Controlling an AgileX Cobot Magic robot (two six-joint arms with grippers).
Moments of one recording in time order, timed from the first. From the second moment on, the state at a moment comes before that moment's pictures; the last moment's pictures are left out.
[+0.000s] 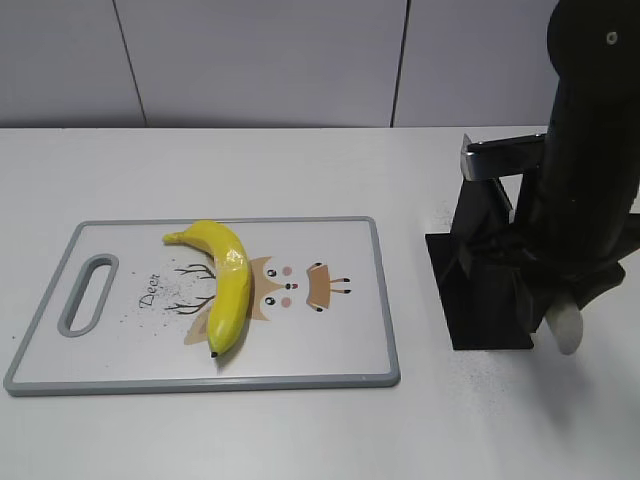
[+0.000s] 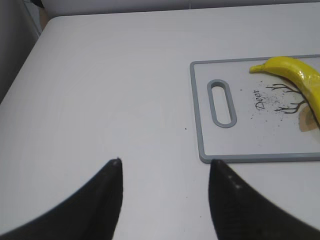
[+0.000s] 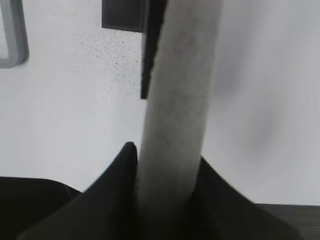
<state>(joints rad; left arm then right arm) -0.05 0.00 -0.49 0.00 1.10 0.11 0.46 1.69 -1.11 0.00 1.15 0.38</state>
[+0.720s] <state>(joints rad) -0.05 0.00 -0.49 0.00 1.10 0.11 0.46 1.45 -1.10 -0.03 1.12 0.42</state>
